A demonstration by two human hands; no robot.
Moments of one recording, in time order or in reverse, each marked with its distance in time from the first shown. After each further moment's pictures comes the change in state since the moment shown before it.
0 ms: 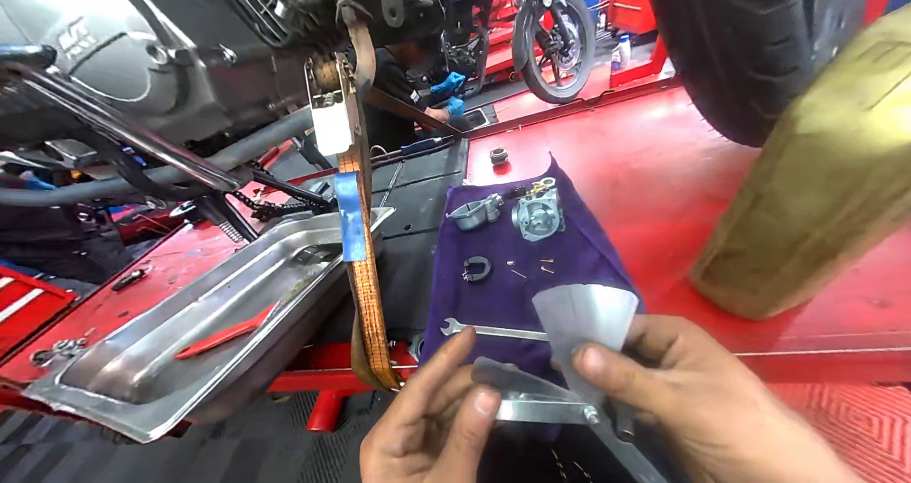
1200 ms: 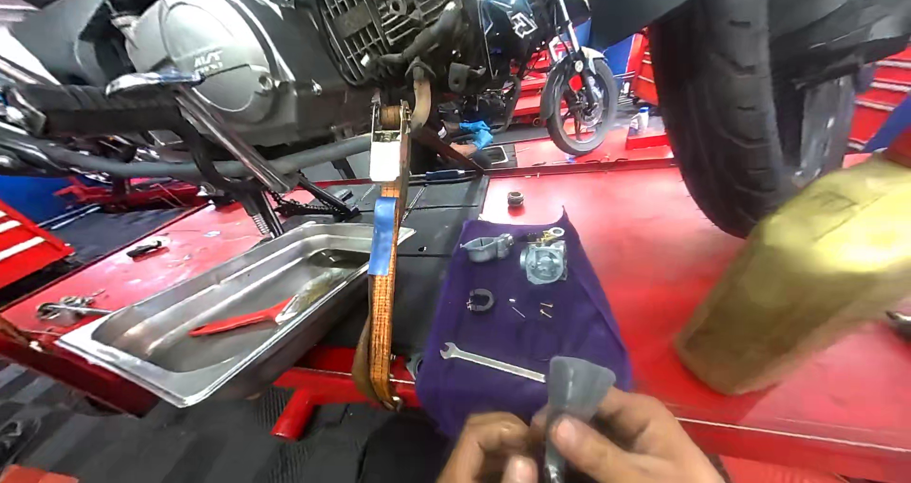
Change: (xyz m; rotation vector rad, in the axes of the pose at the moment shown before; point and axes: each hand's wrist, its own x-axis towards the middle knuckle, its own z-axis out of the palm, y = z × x) left_hand -0.040 -0.019 0.031 0.104 -0.025 -0.051; right_hand -0.014 -0.005 0.010 -0.089 -0.113 -0.053
